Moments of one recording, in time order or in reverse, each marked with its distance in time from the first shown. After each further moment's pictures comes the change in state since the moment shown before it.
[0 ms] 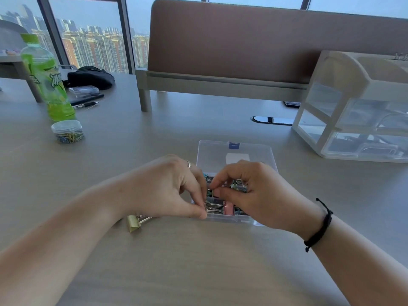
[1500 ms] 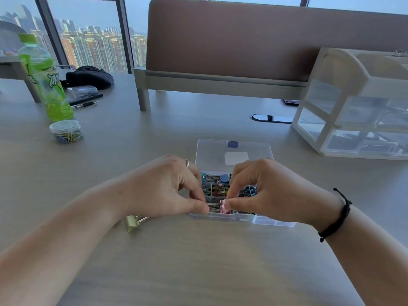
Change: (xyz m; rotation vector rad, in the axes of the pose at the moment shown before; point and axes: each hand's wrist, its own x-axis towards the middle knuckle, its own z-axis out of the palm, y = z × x) left_hand 0.002 -0.004 0.002 0.000 0.033 0.028; right_hand -0.002 0.007 -0.021 -0.127 -0.175 -0.012
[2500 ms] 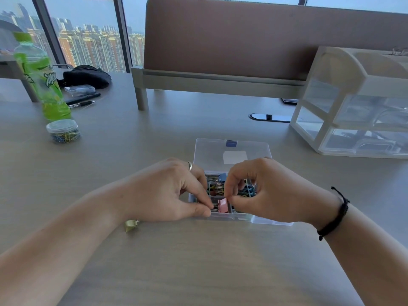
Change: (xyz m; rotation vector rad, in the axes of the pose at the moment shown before) left_hand -0.001 0.007 0.005 0.035 -0.016 0.021; right_hand -0.002 0.001 -0.001 -0.024 0.026 -0.026
